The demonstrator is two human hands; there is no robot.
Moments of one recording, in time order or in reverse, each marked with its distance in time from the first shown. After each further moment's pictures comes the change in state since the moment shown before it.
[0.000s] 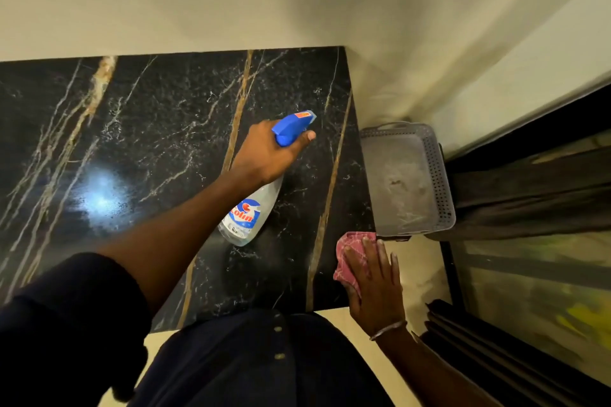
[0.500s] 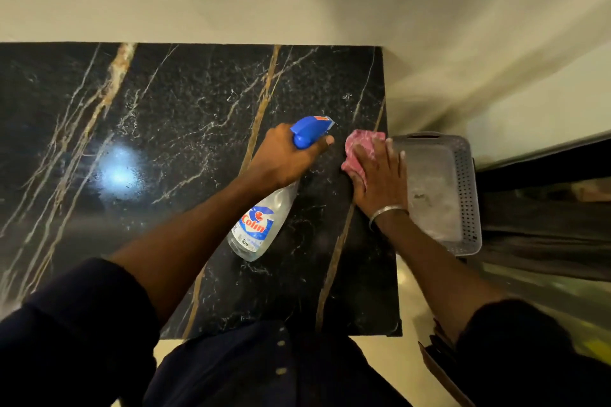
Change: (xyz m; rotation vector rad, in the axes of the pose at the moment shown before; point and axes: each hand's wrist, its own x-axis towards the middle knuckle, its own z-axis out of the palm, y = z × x) left_hand 0.040 -0.026 -0.003 -0.030 -0.031 -0.158; right_hand 0.250 0.003 -0.058 -0.025 0.099 -0.043
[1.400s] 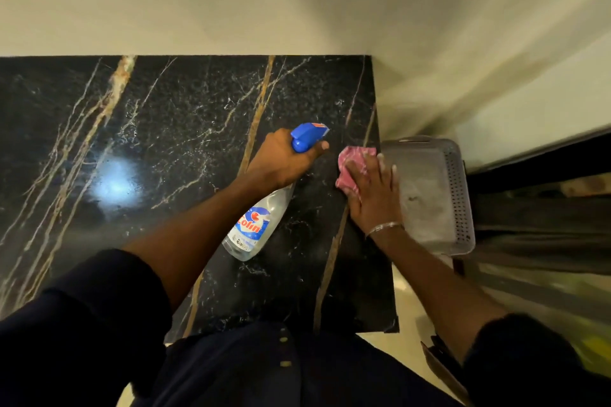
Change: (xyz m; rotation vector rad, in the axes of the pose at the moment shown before) left_hand -0.002 0.005 0.001 0.084 -0.031 -0.044; right_hand -0.032 -0.004 -0.002 0.048 -0.001 -0.017
